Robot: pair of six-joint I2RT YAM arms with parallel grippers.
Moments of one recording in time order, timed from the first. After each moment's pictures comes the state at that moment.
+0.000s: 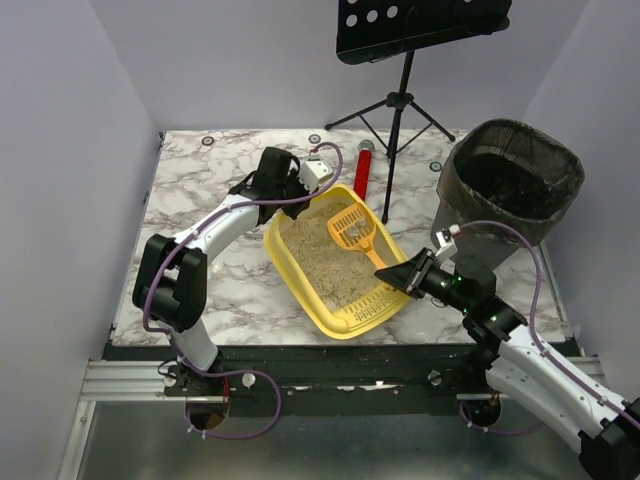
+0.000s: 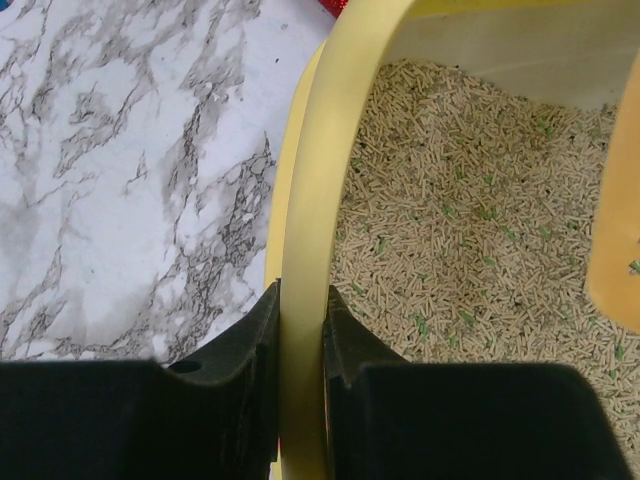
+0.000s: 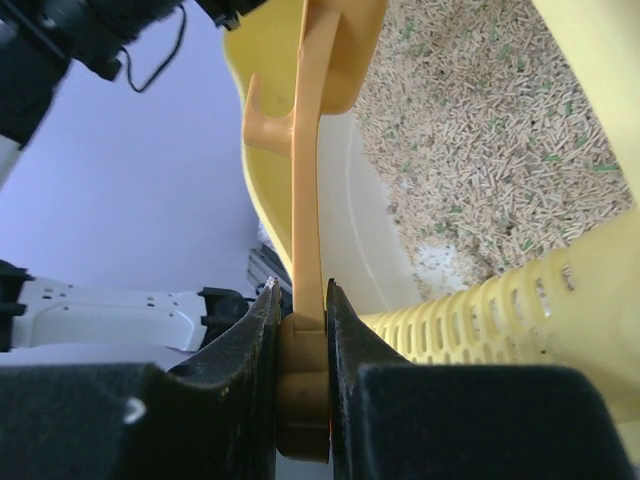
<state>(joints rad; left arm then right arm) -0.43 1.69 1.26 -0.26 0.31 0.43 0.57 0.58 0.31 0.05 -0.28 1.11</state>
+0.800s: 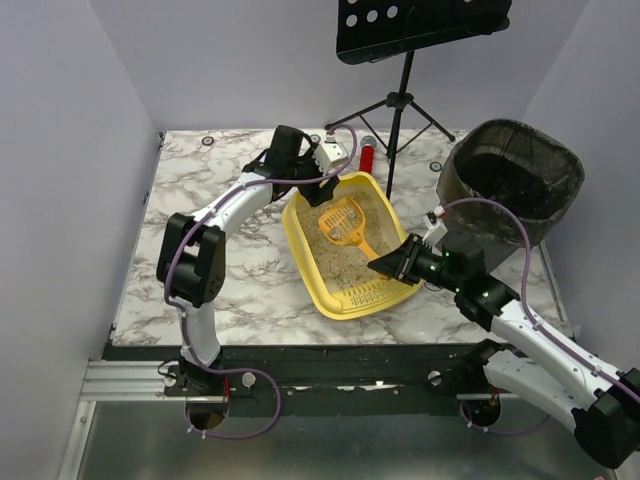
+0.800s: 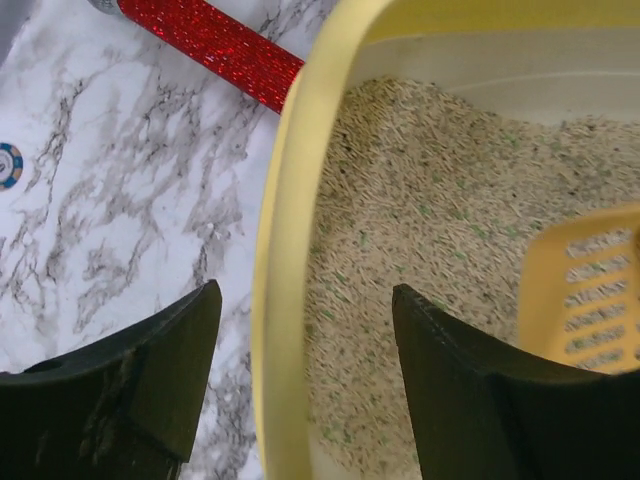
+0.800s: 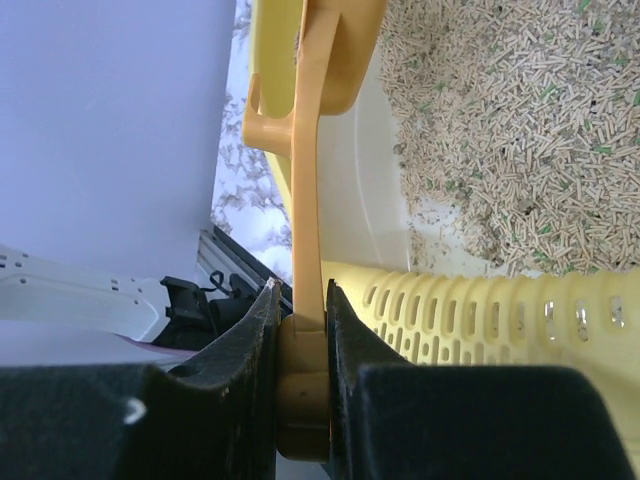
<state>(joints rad) -0.42 1.96 1.61 -0.34 0.51 0.53 0.56 0.87 0.53 -0.03 -0.33 0.91</state>
